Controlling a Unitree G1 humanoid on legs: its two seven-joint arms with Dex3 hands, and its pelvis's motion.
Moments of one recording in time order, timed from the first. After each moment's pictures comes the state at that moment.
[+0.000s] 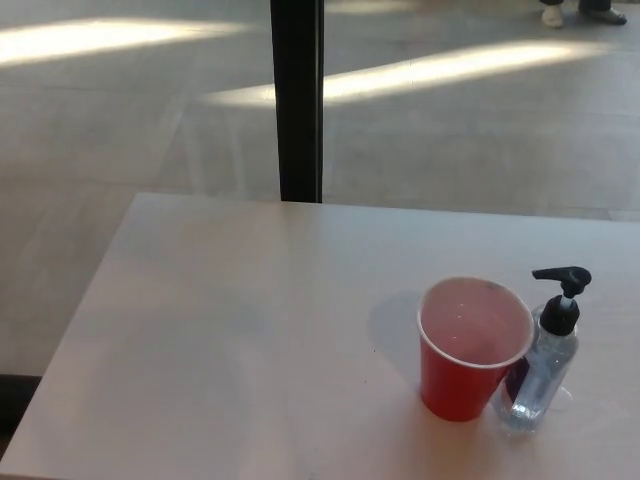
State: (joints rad) left_arm 0.18 0.54 0.33 1.19 -0.03 -0.04 -0.06; right_arm 0.14 -0.46 -0.61 1.11 0.12 0.00 0.02
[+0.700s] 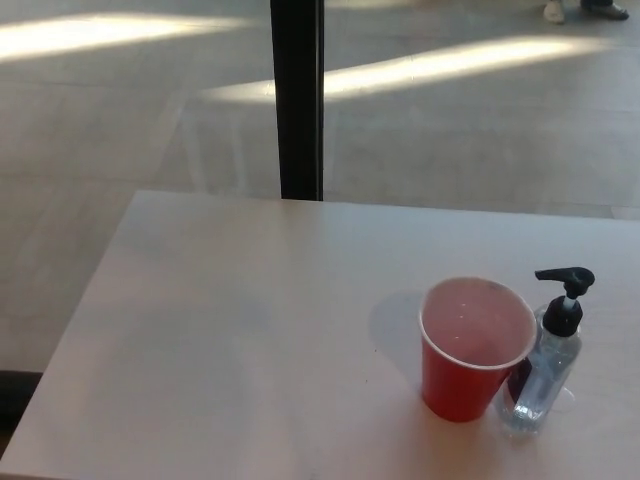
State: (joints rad) left_arm 0.13 0.57 0.42 1.27 -0.08 -0.06 -0.06; right_arm -0.37 -0.68 -0.82 0.78 0.32 -0.01 0.00
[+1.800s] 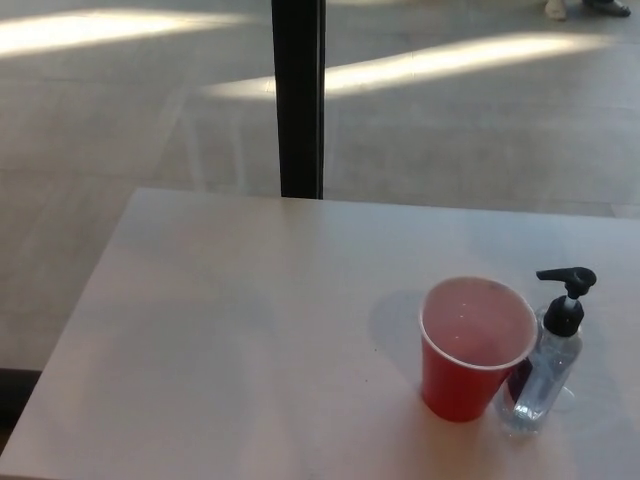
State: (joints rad) left_arm 0.13 0.57 0.41 1.27 -0.08 -0.06 -0.06; right_arm -0.44 -0.56 -0.35 -0.21 0.47 0.29 0.04
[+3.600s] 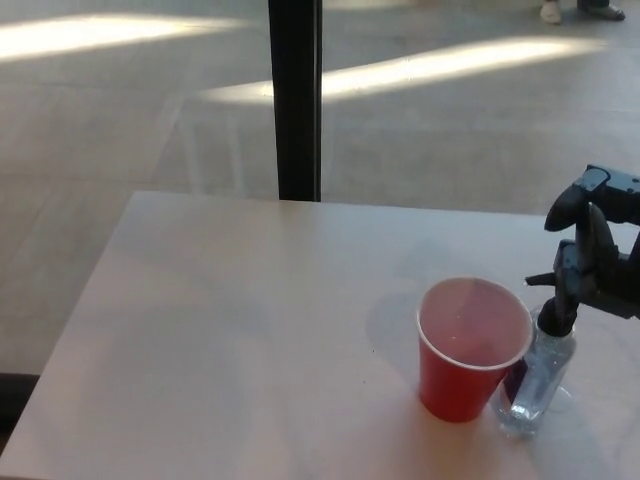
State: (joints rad) left_arm 0.13 0.57 0.42 1.29 -0.10 -0.07 -0.07; right_arm -0.28 -0.50 -0.09 -0.28 0.48 0.56 0.14
